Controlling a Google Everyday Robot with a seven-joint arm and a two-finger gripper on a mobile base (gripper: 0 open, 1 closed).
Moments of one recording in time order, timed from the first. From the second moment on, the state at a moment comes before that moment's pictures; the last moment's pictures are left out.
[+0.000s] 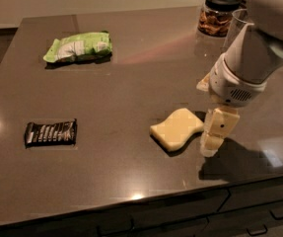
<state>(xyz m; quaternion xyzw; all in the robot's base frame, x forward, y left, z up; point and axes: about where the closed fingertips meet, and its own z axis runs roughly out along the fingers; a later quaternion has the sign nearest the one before) 0.452 -0.153 0.879 -0.64 0.76 0.05 0.13</state>
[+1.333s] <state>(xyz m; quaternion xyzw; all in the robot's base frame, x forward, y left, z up) 0.469 -0.121 0.847 -0.67 0.73 0.06 0.14</state>
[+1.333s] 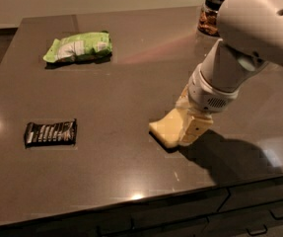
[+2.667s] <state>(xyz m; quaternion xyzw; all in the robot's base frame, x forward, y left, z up) 0.547 -0.078 0.898 -0.62 0.76 0.05 0.19</state>
